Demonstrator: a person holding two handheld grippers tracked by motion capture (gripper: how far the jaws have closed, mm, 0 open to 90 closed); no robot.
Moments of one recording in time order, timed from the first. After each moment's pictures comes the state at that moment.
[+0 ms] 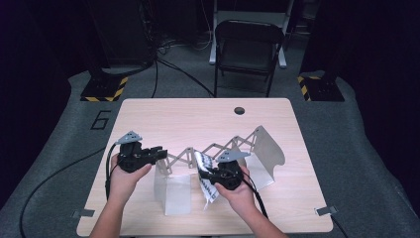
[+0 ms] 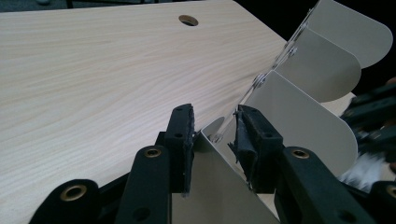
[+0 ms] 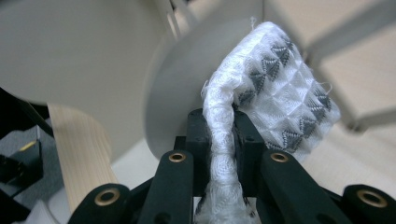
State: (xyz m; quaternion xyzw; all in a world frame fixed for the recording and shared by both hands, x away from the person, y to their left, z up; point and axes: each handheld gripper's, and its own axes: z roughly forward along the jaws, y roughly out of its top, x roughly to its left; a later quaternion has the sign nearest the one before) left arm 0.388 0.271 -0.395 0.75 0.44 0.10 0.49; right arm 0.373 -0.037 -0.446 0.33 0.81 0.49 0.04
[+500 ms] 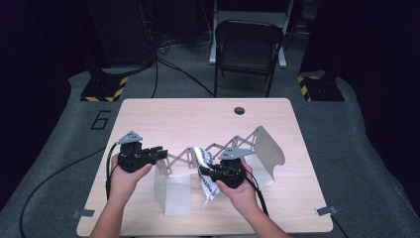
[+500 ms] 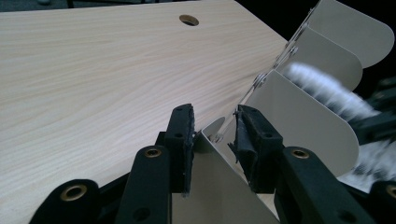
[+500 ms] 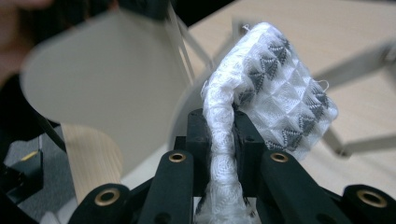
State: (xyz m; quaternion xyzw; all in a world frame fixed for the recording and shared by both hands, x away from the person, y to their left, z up) left arm 0.388 0.271 -0.395 0.75 0.44 0.10 0.49; right arm 0.370 -0.041 -0.427 0.32 0.80 0.51 0.05
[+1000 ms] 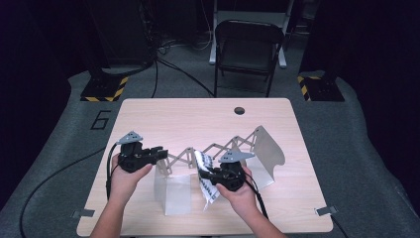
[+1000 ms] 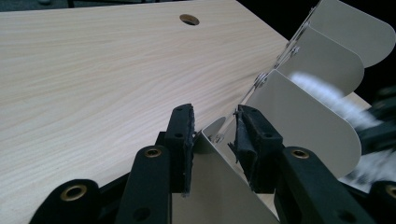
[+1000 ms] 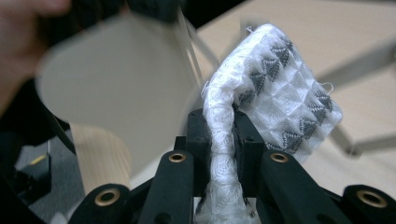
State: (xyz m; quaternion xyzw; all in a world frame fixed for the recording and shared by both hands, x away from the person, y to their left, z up) left arm 0.389 0.270 -0.395 0.75 0.44 0.10 0.48; right arm 0.365 -0.043 -0.425 0.32 0.79 0.53 0.04
